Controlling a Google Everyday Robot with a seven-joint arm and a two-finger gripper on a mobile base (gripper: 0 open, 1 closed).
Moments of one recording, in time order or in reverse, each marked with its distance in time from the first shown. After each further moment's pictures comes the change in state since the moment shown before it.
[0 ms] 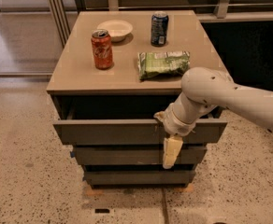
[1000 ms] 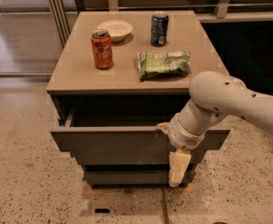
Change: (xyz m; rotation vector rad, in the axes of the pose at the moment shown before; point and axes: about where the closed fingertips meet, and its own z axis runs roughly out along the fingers) arm -0.009 0.067 -0.021 -0.092 -0.018 0.012
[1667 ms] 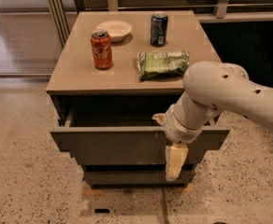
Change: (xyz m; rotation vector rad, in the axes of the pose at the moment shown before) arm -0.025 -0.003 -0.032 0.105 0.069 -0.062
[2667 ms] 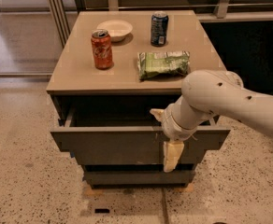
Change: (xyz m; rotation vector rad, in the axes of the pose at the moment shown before) arm 0.011 -0.038 0.020 0.121 -0.002 -0.085
